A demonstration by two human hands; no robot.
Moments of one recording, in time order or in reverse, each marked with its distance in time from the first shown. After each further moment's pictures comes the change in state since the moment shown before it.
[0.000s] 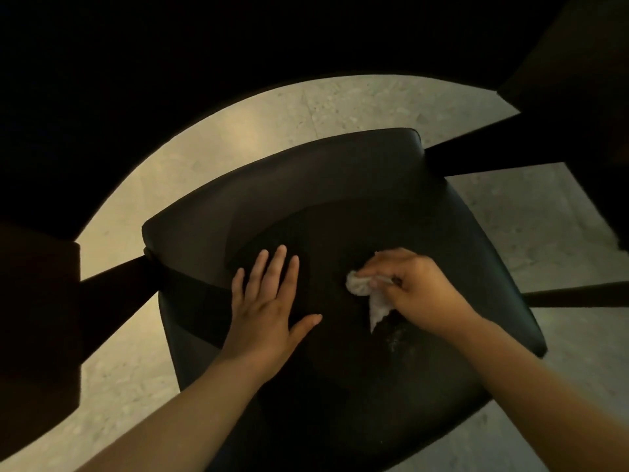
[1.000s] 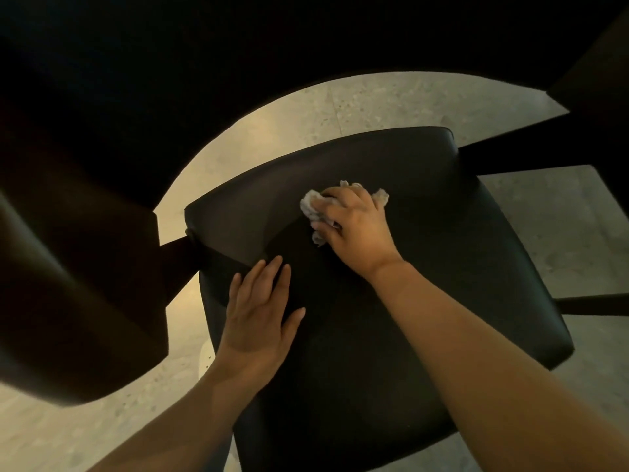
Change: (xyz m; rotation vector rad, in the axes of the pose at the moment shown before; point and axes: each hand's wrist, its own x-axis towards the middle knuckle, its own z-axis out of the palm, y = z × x) left_hand -0.043 -0.033 -0.015 -0.038 0.081 -0.059; right_hand 0.100 -0.063 0.055 -0.359 0.197 -0.091
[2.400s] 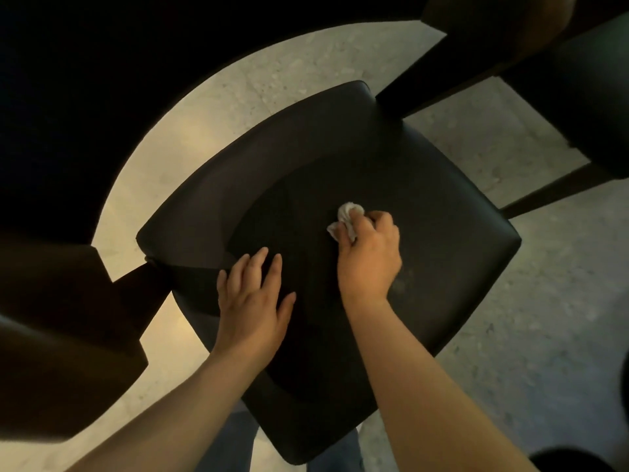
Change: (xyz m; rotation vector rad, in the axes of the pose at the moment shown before) left_hand 0.004 0.001 -0.004 0.112 -0.144 0.185; right_hand -0.103 -0.032 0.019 0.107 0.476 0.892
